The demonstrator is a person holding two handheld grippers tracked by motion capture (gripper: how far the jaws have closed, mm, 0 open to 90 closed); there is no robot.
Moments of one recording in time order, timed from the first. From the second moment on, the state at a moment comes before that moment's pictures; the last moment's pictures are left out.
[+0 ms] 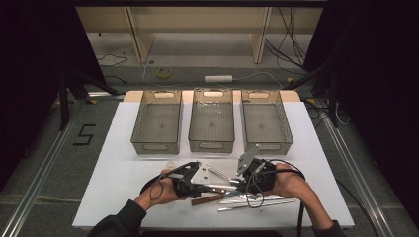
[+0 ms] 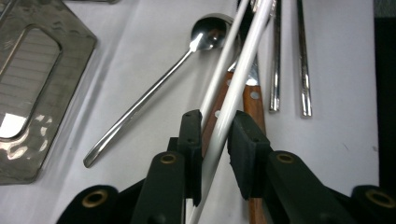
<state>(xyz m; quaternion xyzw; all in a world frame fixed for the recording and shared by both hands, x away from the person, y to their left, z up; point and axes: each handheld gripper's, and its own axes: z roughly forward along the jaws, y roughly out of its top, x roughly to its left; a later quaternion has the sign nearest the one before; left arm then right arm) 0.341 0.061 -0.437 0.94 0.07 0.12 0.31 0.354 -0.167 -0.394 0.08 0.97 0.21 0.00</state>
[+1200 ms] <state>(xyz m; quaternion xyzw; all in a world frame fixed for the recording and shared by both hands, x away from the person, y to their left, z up) 0.368 0.107 -0.408 0.91 0.25 0.12 0.33 0.355 -0.202 -0.396 0.25 0.88 0.40 0.10</state>
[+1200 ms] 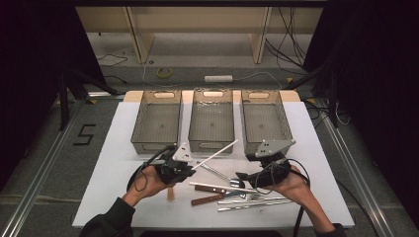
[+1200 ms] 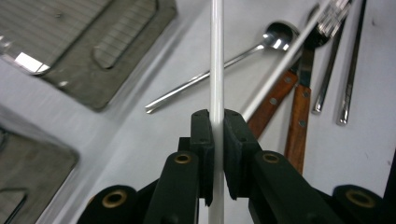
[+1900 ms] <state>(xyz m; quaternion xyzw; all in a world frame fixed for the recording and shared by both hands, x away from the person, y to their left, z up) 0.423 0.170 -0.378 0.81 0.40 0.16 0.39 0.342 -0.205 -0.429 0.28 0.86 0.41 0.10</state>
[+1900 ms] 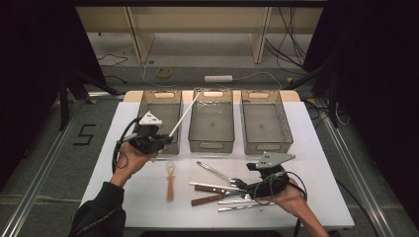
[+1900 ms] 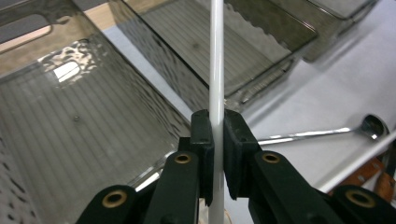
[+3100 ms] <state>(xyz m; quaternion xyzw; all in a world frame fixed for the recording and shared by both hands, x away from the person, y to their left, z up) 0.504 0.216 -0.402 0.74 0.54 0.20 0.35 0.331 -0.198 -0.431 0.26 0.87 0.42 0.09</state>
